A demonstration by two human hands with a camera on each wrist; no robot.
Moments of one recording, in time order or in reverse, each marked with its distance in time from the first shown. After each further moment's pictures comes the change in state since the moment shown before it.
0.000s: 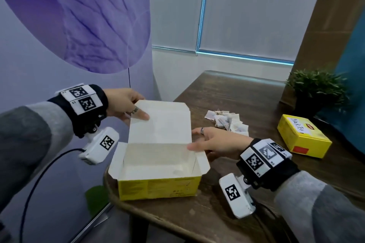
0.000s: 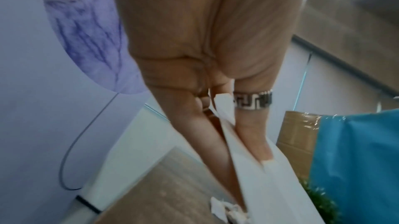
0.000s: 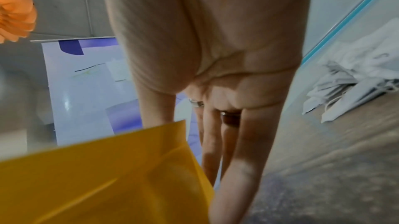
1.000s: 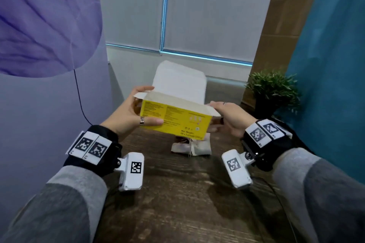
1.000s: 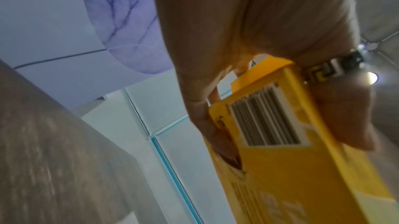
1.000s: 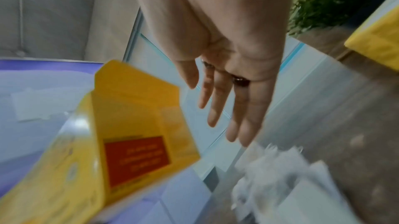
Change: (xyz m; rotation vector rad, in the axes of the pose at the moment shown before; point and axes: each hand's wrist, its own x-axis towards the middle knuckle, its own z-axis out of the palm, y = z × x) left_hand 0.098 0.050 0.107 -0.659 0.079 0.668; right_hand -0.008 0.045 -0.145 0.522 0.602 -0.116
